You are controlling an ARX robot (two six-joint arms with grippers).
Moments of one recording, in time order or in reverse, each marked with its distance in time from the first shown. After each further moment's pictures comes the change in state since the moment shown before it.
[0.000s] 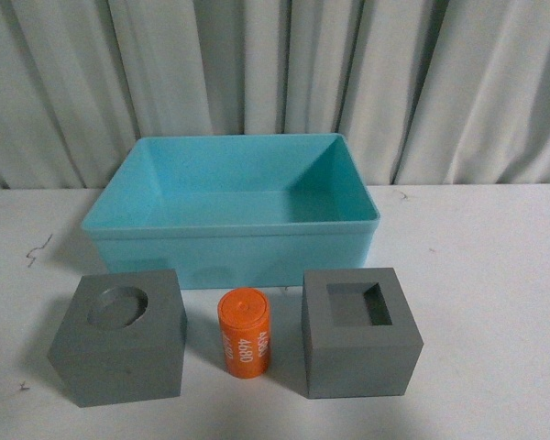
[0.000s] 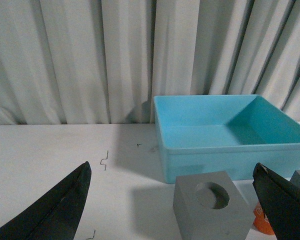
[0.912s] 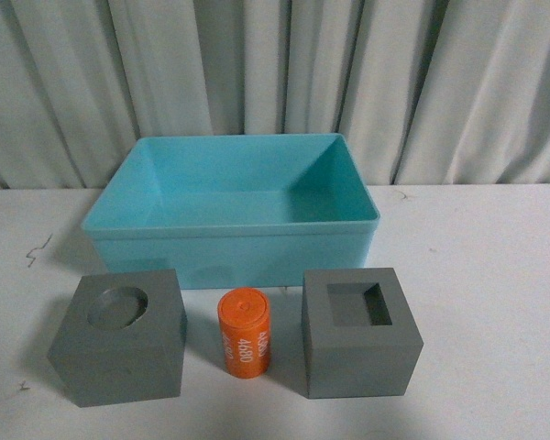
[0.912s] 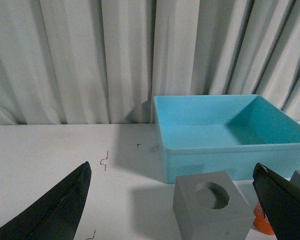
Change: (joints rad) left arm 0.000 0.000 0.000 0.000 0.000 0.000; right arm 0.000 0.000 0.000 0.000 0.000 0.000
